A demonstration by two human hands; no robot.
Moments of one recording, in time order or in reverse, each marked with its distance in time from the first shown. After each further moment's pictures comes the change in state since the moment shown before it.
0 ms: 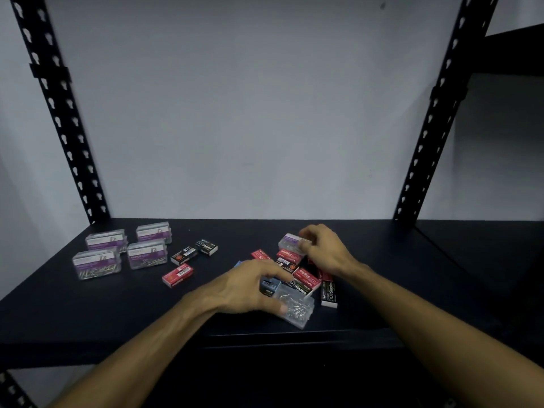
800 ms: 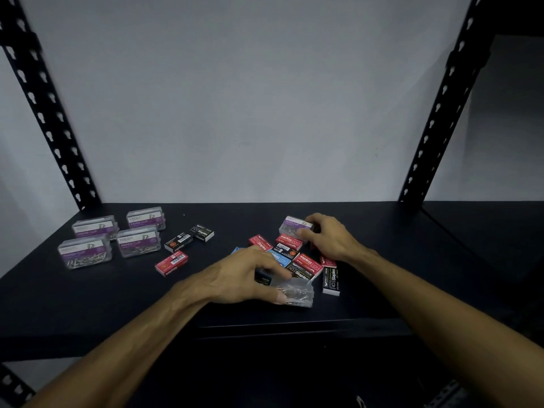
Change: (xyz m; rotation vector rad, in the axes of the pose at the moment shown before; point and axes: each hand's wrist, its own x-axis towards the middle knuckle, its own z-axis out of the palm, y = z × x) left_hand 0.002 -0.008 -0.003 0.035 -0.050 0.048; right_hand 0.012 0.023 0.005 0.019 -0.124 0.088
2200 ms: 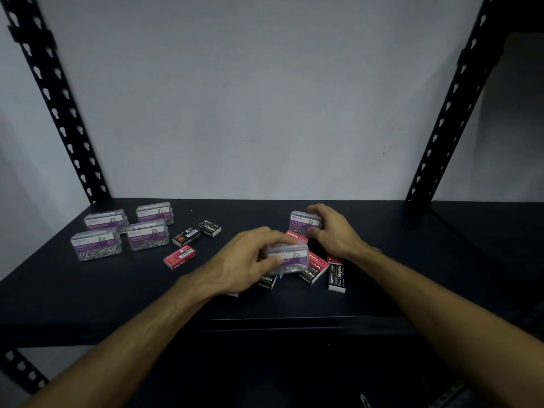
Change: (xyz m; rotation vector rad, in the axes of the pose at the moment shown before) left_hand -0.009 0.012 -0.006 0.021 0.322 0.100; right_hand 0.000 -0.007 0.003 0.042 0.079 -0.124
